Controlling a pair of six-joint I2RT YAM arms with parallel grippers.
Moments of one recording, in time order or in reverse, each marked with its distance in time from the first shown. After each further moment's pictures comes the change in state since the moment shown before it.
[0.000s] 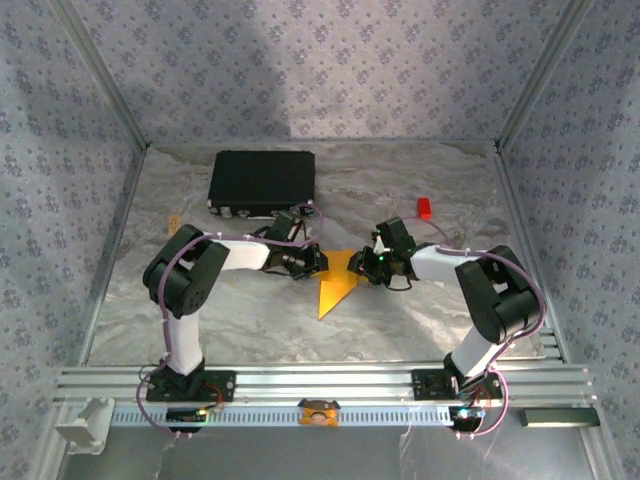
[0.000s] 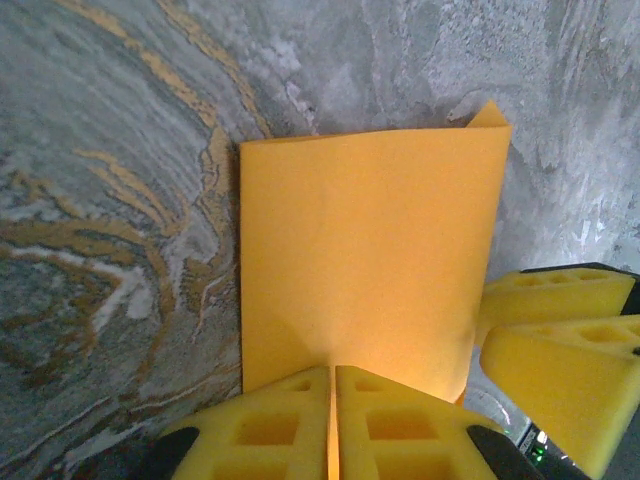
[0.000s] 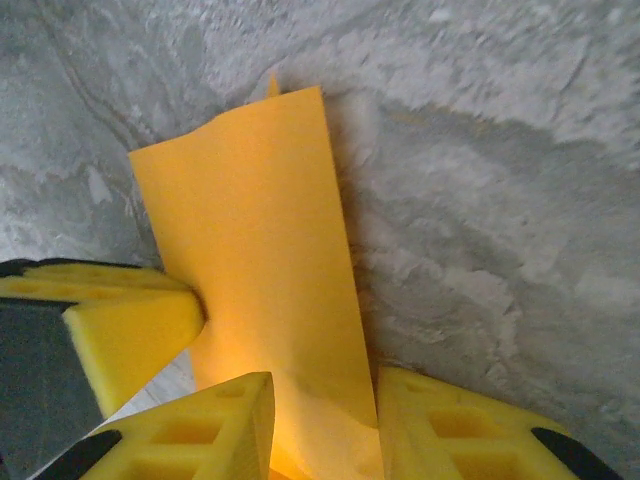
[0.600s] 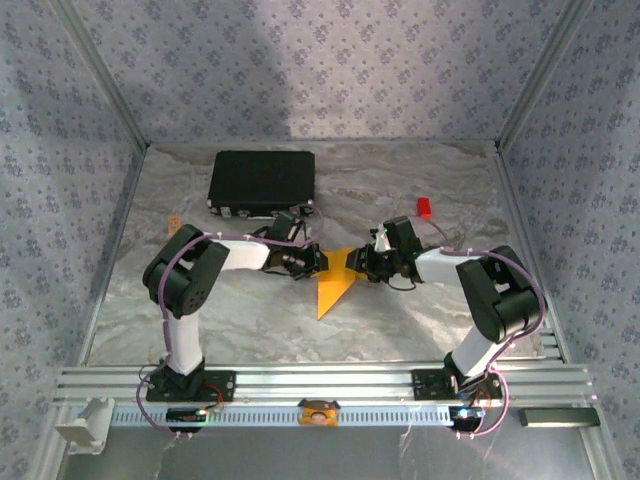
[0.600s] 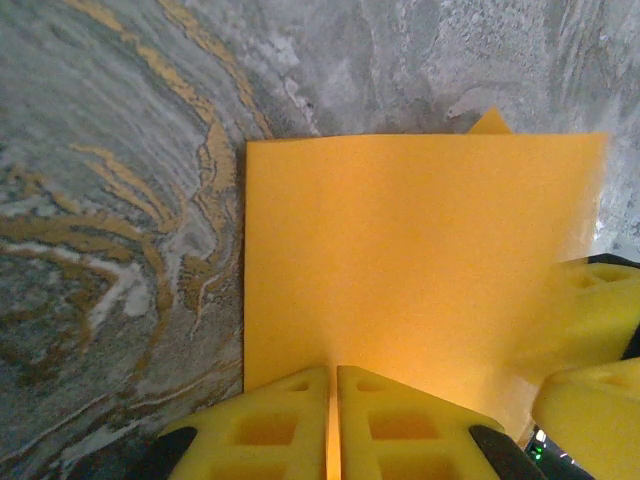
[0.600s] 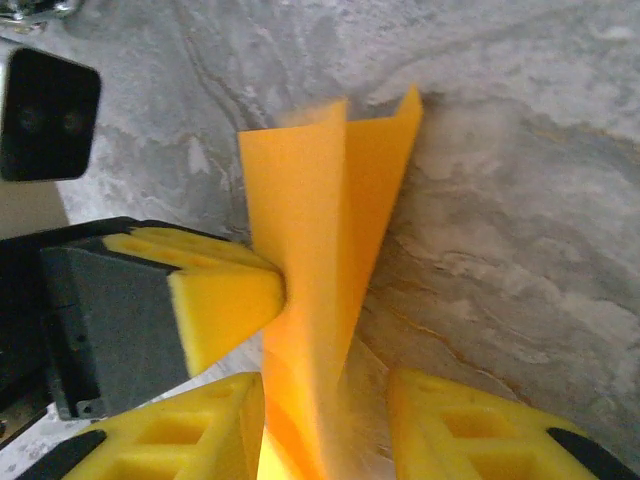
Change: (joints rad) left arm 0.000 0.000 -0.001 -0.001 0.001 0.000; right arm -0.047 0.000 -0.046 0.159 -0.164 -0.053
